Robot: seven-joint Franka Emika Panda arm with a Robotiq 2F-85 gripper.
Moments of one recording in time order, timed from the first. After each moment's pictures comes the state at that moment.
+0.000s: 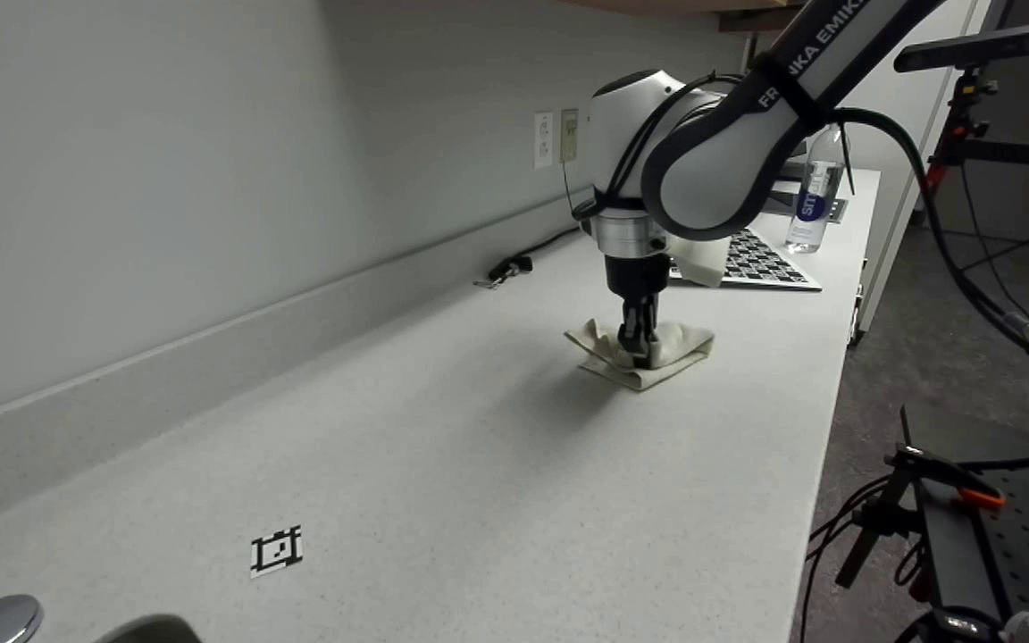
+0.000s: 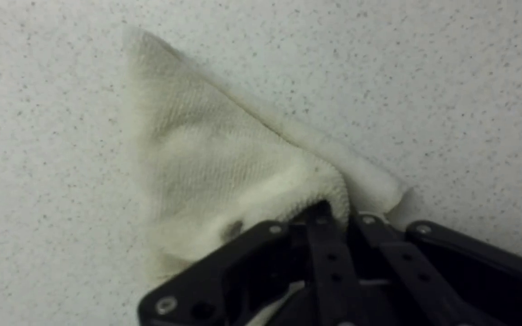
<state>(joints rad) -0.01 0.38 -0.07 -2.15 -0.21 2.41 -0.04</state>
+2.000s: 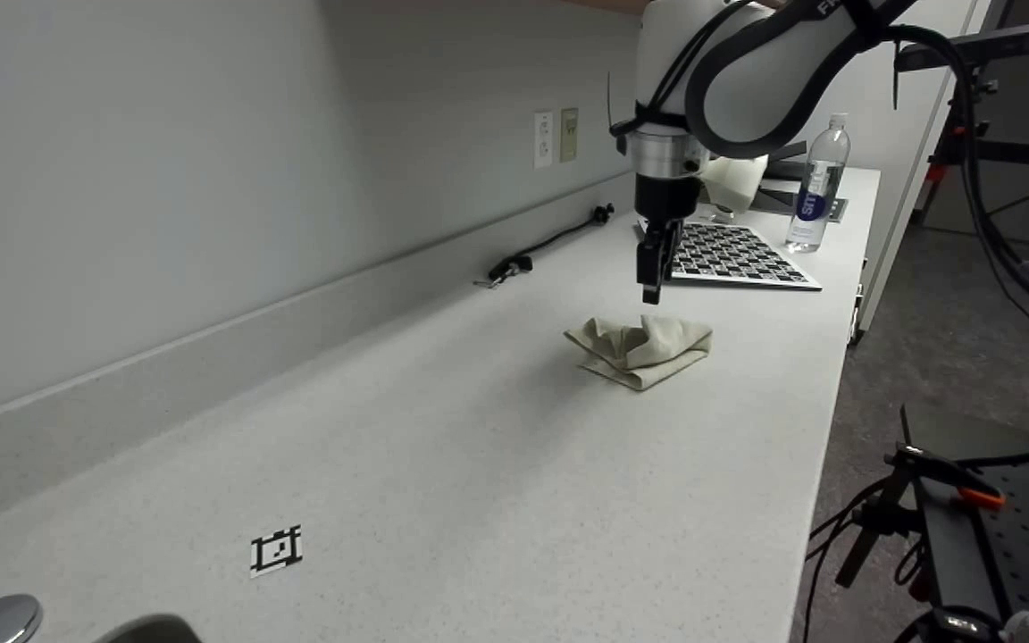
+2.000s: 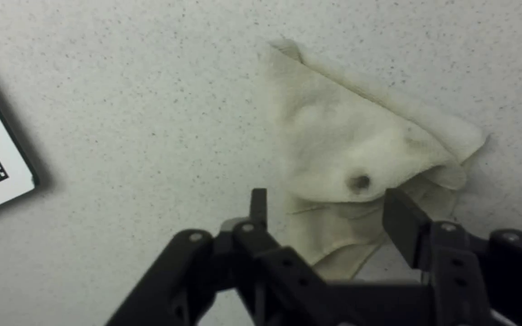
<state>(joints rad) -0.07 0.20 -0.12 -2.20 -0.25 2.43 -0.04</state>
